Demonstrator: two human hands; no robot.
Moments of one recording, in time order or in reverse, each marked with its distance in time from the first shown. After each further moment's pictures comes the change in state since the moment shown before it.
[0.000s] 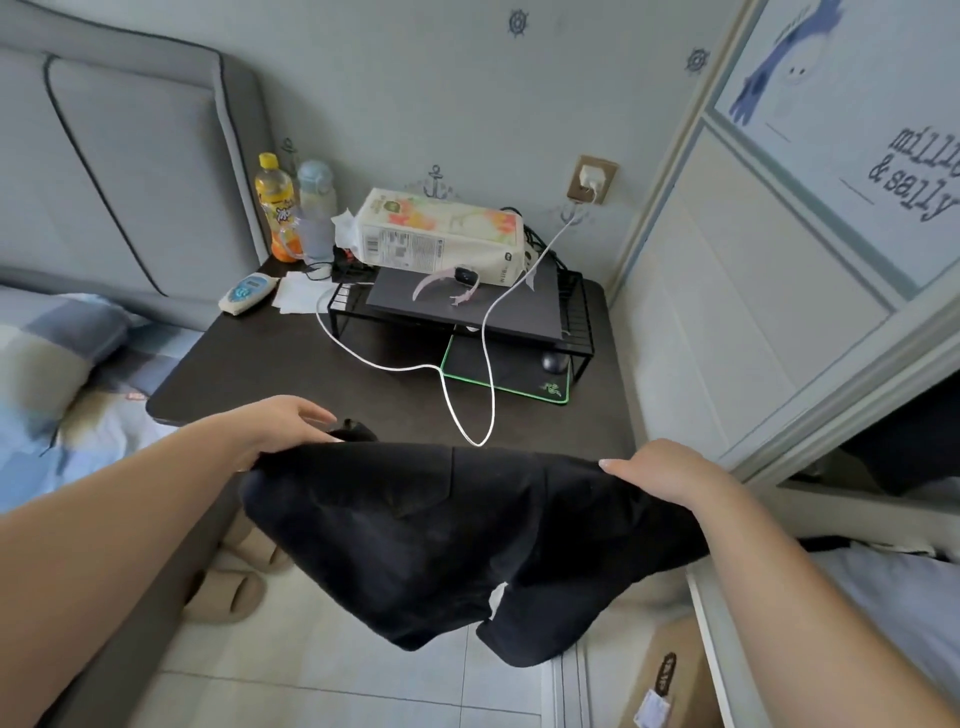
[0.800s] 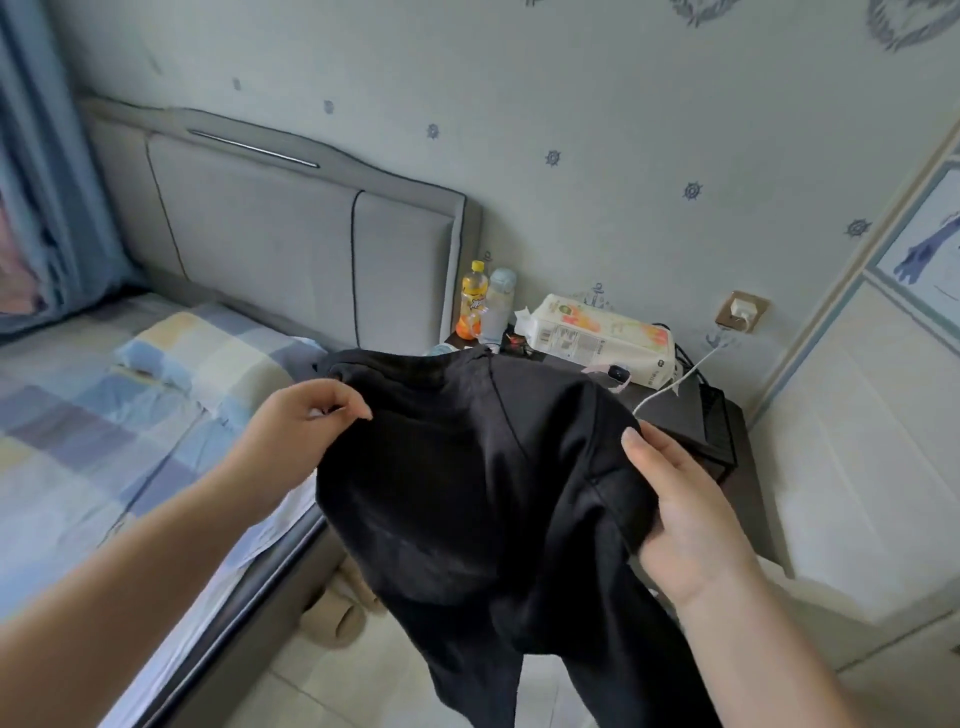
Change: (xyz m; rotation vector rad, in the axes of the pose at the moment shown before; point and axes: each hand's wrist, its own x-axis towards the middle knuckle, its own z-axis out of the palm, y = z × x) left_hand -0.229 -0.099 -0.068 -0.546 0.635 0.503; right_hand -0.211 -0.180 0.031 1.767 -0.168 -0.642
